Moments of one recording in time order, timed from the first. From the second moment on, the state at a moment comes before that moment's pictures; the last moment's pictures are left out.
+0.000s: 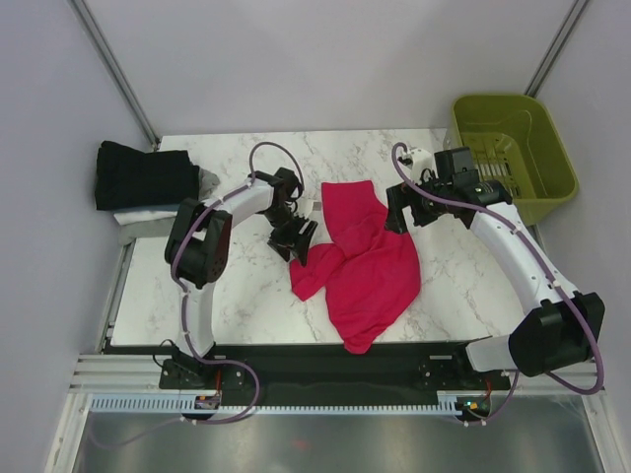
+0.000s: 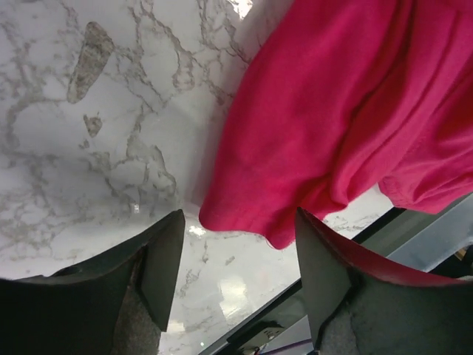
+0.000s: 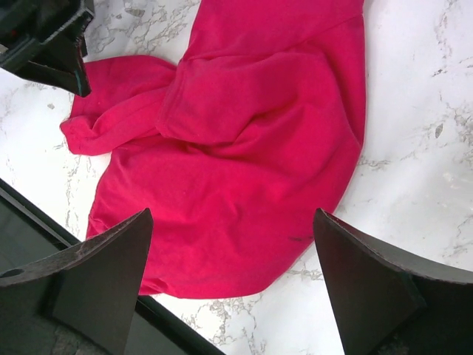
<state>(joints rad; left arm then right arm) -0.44 2.06 1.53 -0.99 0.44 0.14 0.24 1.38 1.28 -0.77 -0.39 -0.10</state>
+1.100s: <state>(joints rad) -0.35 1.96 1.51 -0.91 0.48 0.07 0.66 1.80 1.42 -0.70 -0.09 -0.32</state>
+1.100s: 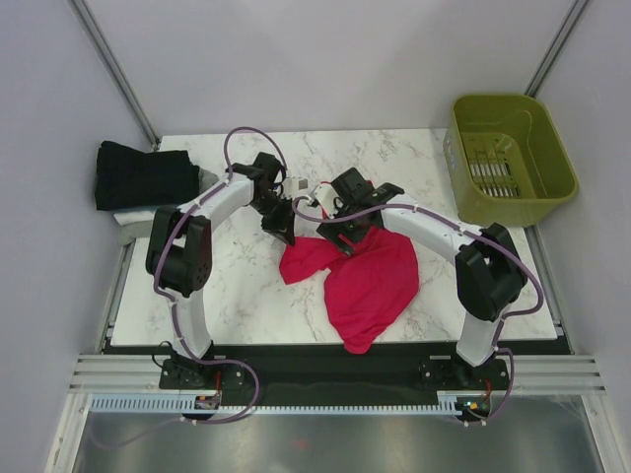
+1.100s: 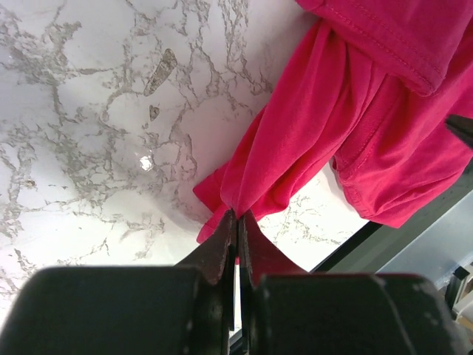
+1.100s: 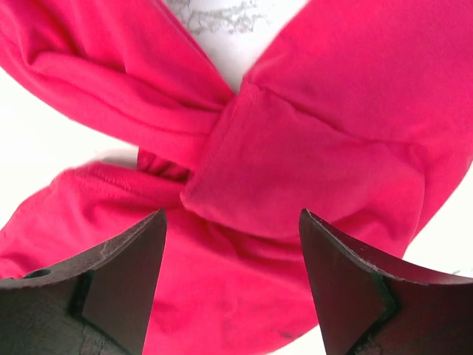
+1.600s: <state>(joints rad) -0.35 1.96 1.51 -0.91 0.51 0.05 0.72 1.88 1.44 -0.69 -0.04 -0.37</state>
